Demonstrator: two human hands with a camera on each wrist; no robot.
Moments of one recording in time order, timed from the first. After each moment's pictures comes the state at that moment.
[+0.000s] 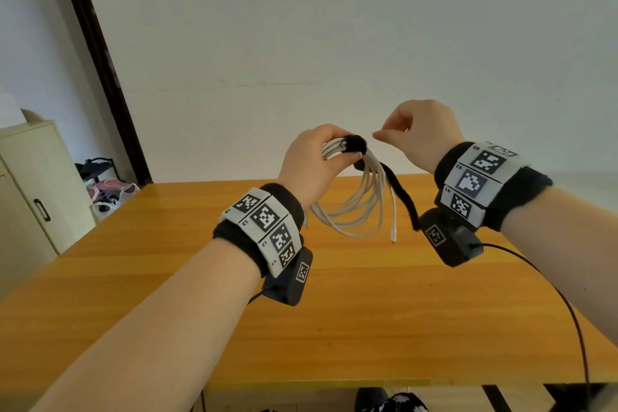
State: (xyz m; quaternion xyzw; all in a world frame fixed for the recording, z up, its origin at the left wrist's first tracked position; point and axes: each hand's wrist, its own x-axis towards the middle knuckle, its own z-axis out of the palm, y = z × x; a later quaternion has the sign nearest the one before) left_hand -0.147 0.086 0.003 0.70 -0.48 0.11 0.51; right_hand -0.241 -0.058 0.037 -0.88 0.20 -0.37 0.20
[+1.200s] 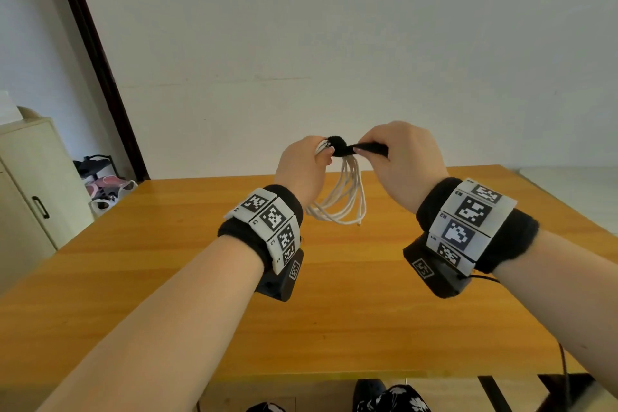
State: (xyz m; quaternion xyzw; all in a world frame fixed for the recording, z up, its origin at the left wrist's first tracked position) left_hand -0.133 0.074 -0.014 0.79 -0.41 0.13 0.44; right_hand -0.255 -0.022 0.008 -0.90 0.12 -0.39 0.13
